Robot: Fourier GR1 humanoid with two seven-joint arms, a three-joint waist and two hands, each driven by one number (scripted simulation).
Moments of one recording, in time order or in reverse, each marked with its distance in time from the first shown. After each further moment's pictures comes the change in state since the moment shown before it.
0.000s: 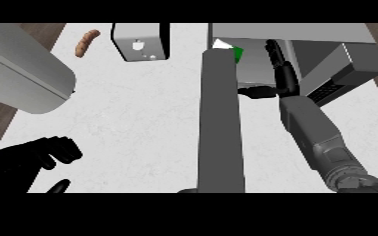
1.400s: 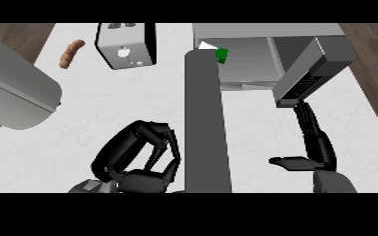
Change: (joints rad) left arm -0.203 -0.016 -0.548 0.255 -0.355 0.298 -0.088; right arm 0.668 -0.010 0.100 -0.536 -0.088 0.306 -0.034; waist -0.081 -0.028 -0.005
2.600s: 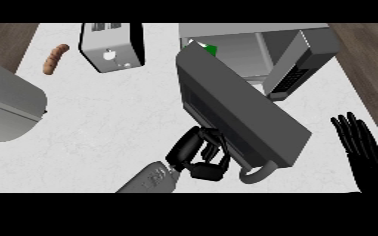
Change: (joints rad) left arm -0.373 0.006 -0.513 0.812 0.160 0.641 -0.463; right arm 0.400 -0.135 0.095 -0.778 -0.233 0.207 0.216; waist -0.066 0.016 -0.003
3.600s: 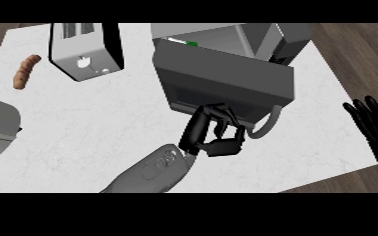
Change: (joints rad) left arm -0.208 -0.004 -0.116 0.014 0.430 0.326 -0.053; right arm -0.034 -0.137 0.003 -0.256 -0.149 0.121 0.184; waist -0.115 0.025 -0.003
